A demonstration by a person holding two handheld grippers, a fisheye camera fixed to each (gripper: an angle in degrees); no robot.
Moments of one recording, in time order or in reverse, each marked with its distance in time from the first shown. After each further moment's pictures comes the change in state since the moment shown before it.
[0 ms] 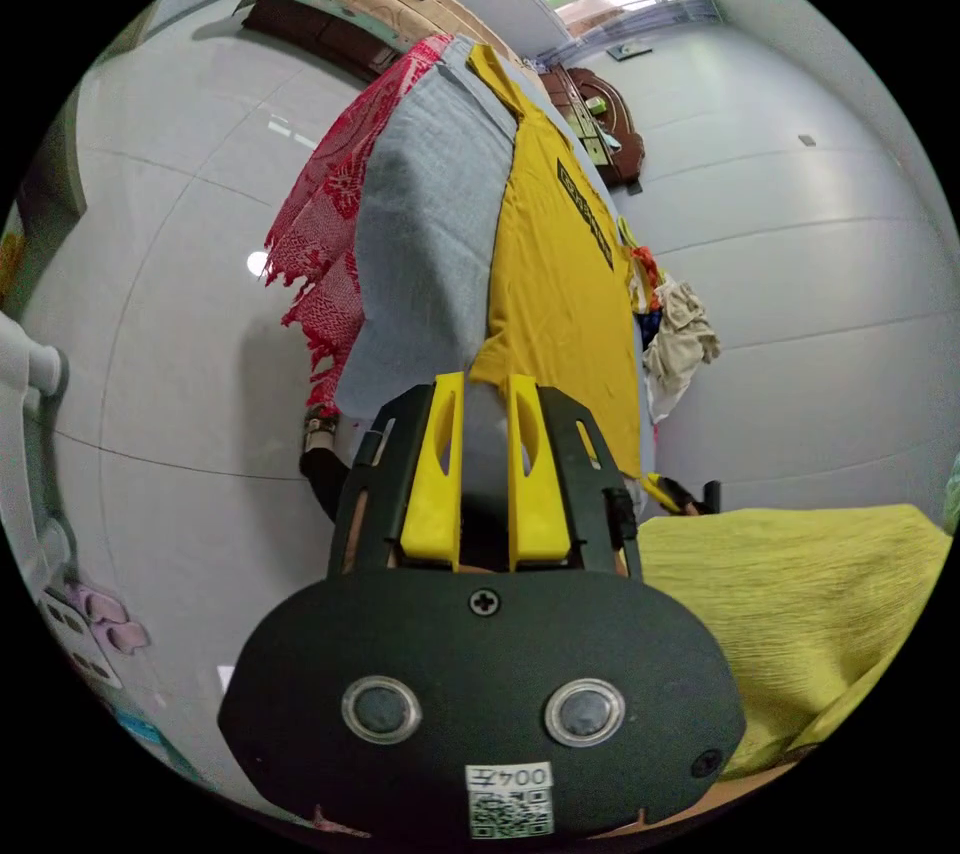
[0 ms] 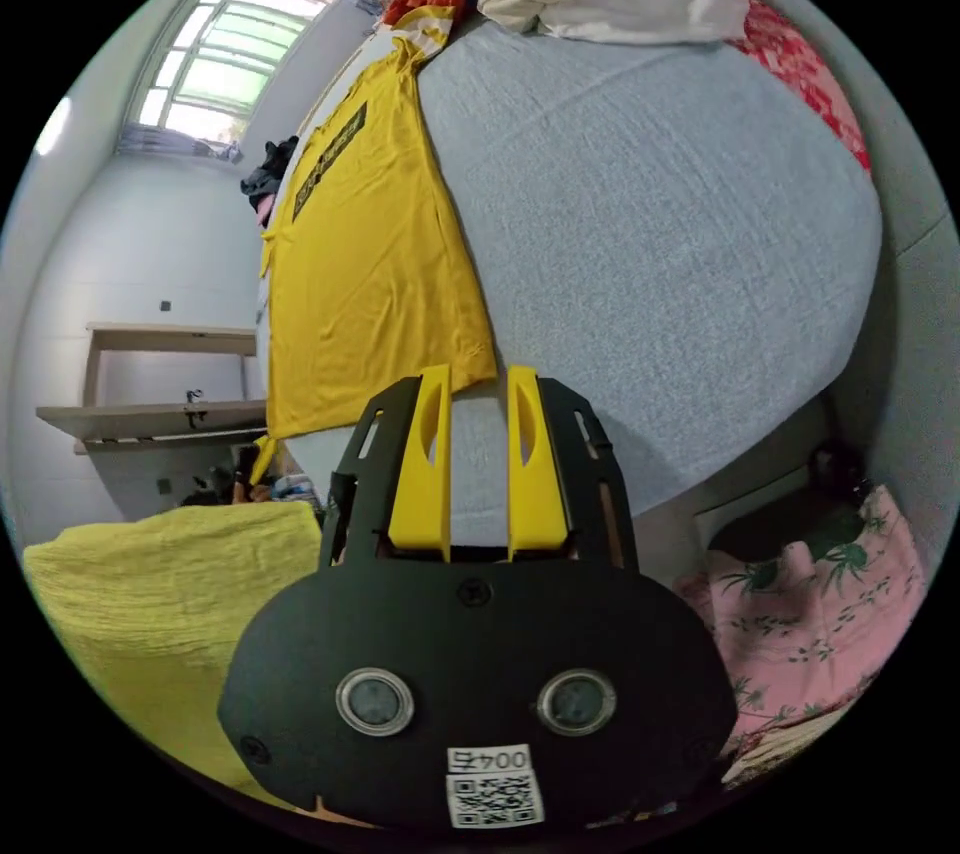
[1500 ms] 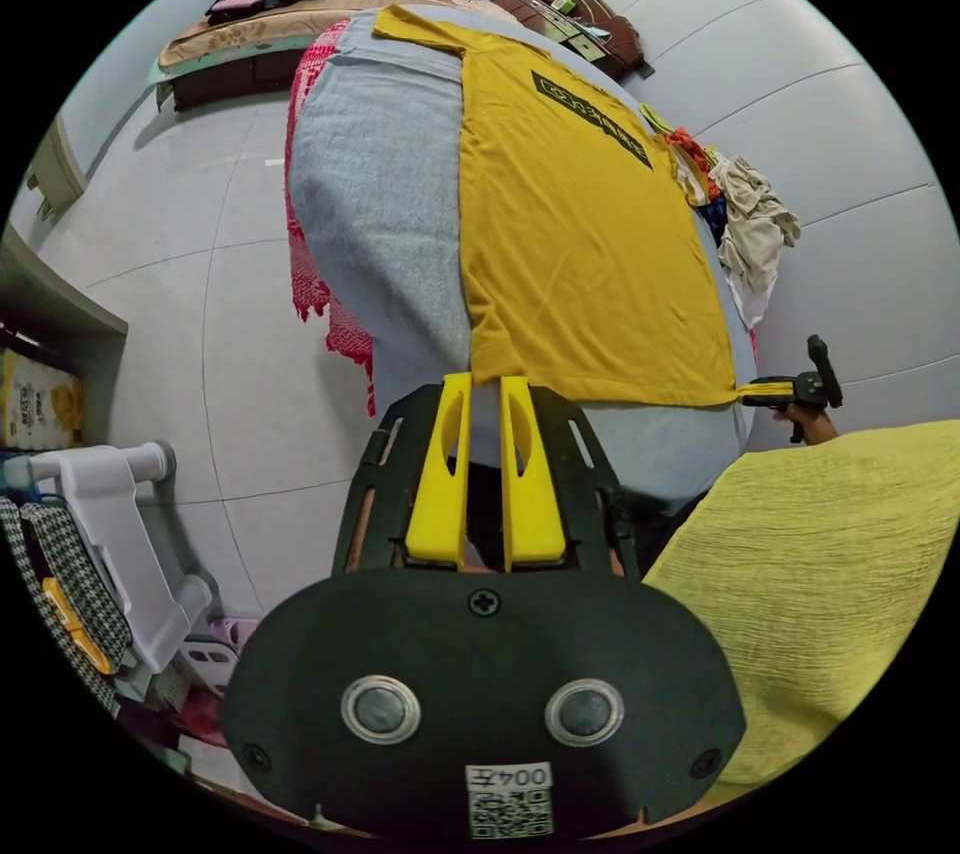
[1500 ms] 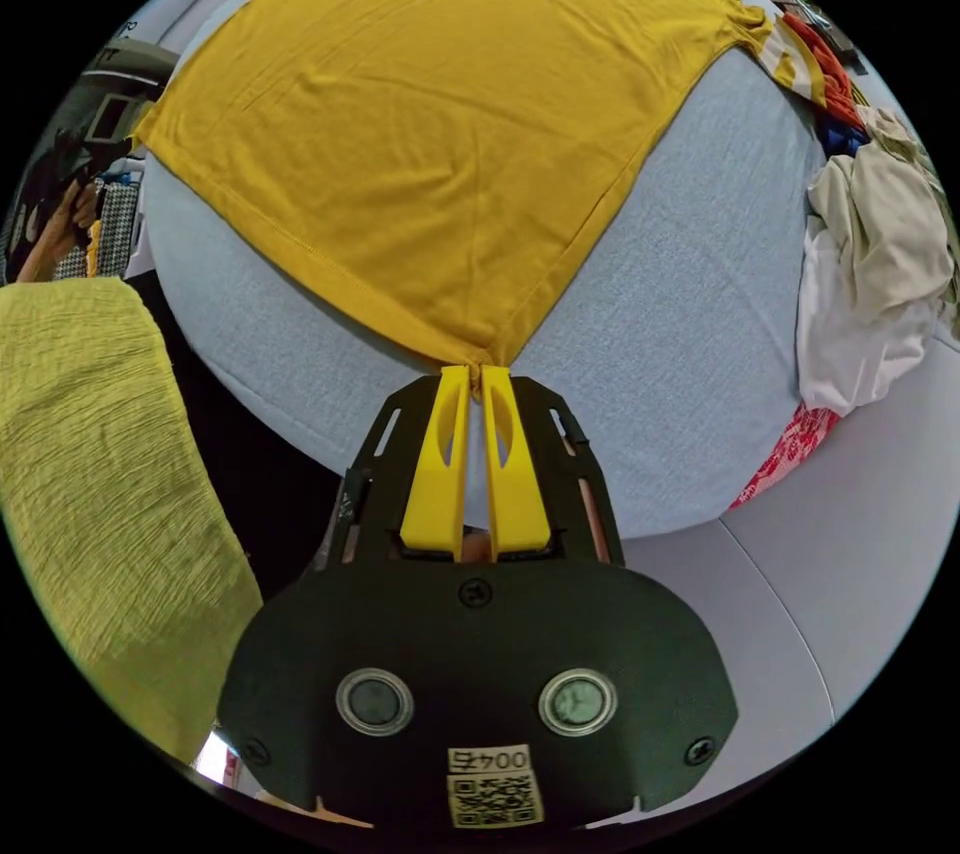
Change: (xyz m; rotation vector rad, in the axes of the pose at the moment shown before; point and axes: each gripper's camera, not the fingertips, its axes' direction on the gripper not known) left arm 0.029 0.058 0.054 -0.172 -0.301 0.232; right arm -0.237 0.005 0.206 -0.504 0.561 -0.705
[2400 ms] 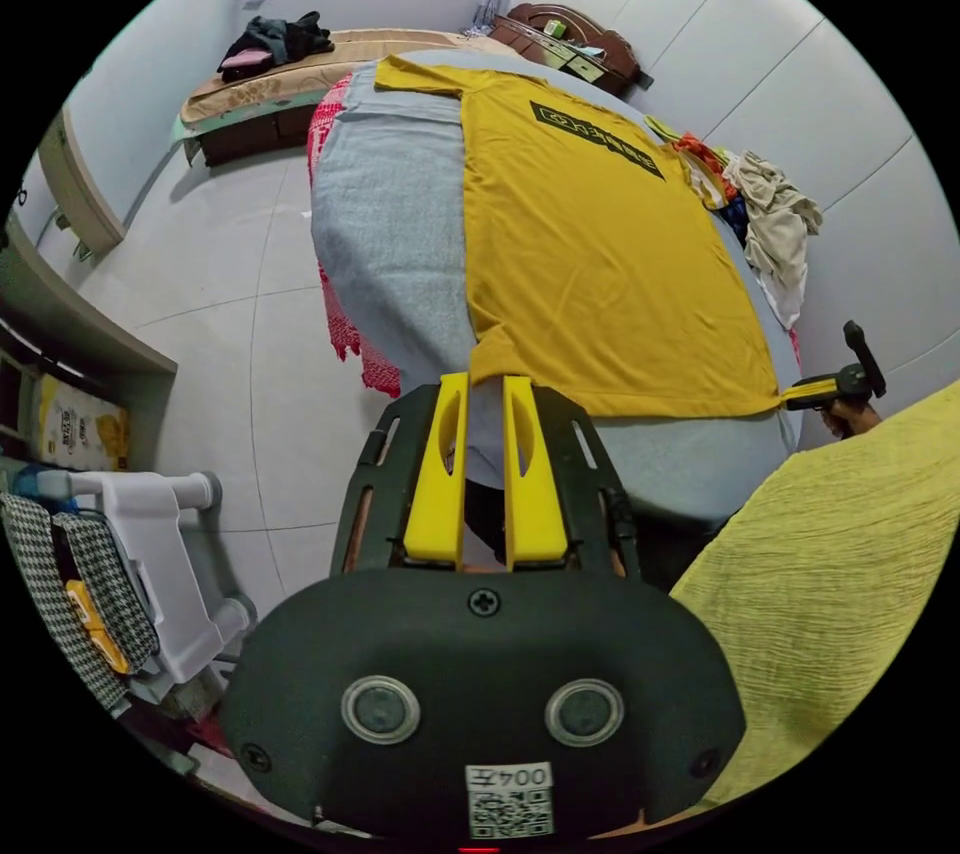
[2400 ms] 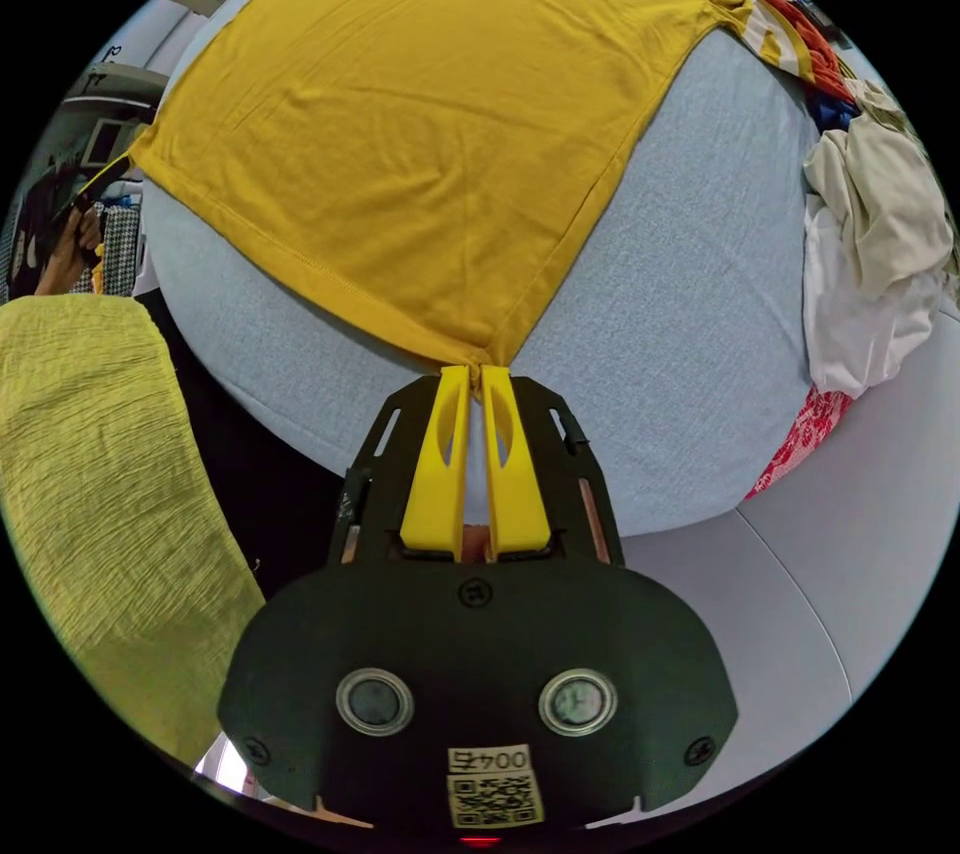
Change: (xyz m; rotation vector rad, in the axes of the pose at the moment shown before) left arm 0.051 0.024 0.032 0.118 -0.142 0.038; right arm 0.049 0.016 -0.014 0.028 -0.065 0.062
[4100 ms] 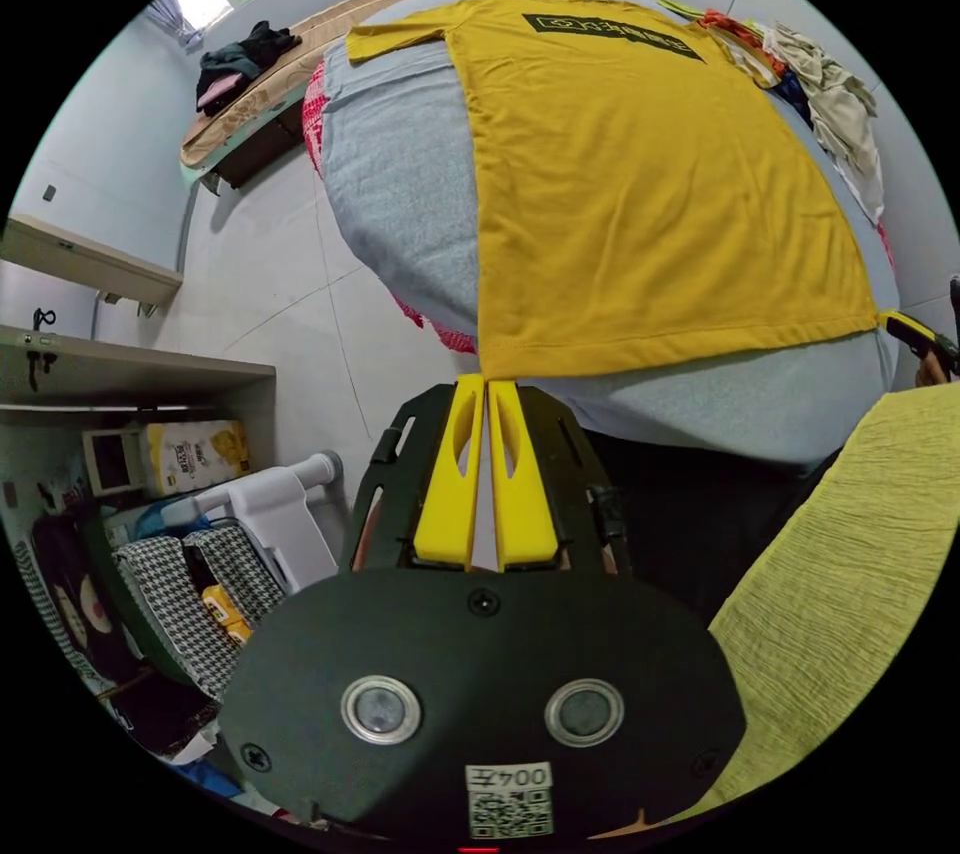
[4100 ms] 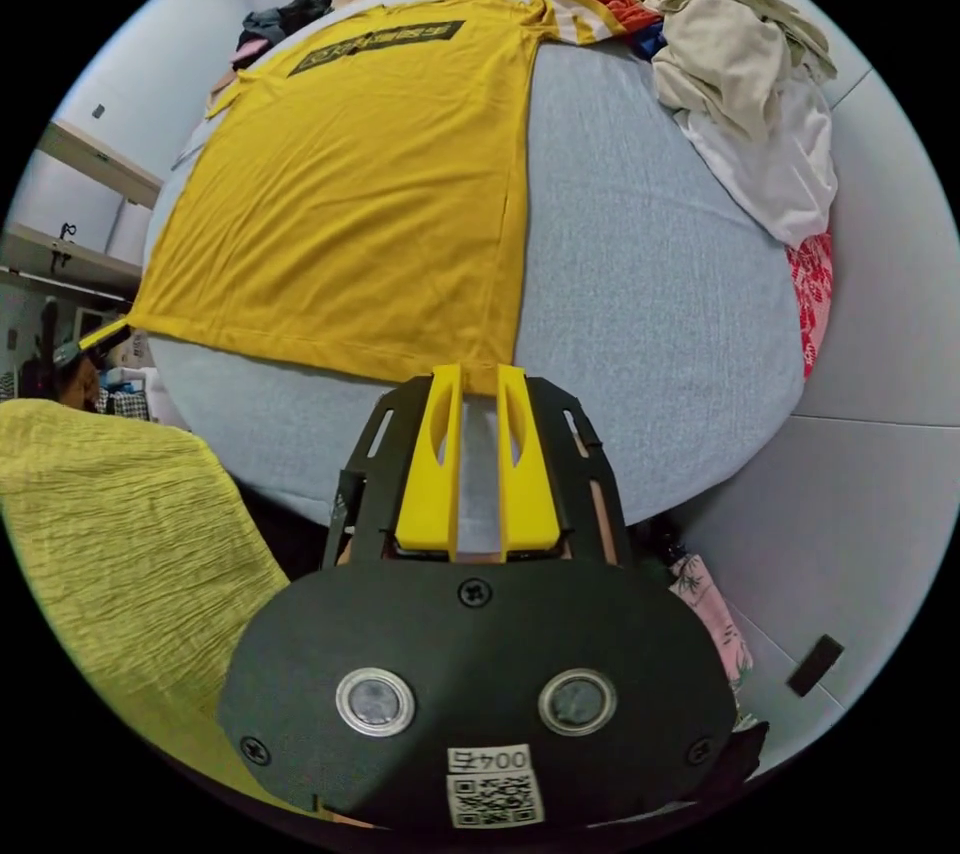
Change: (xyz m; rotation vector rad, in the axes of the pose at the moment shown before) left arm 0.091 -0.062 0.054 -0.240 -0.334 0.178; right arm 0.060 0.082 -0.024 0.306 -0.072 0.407
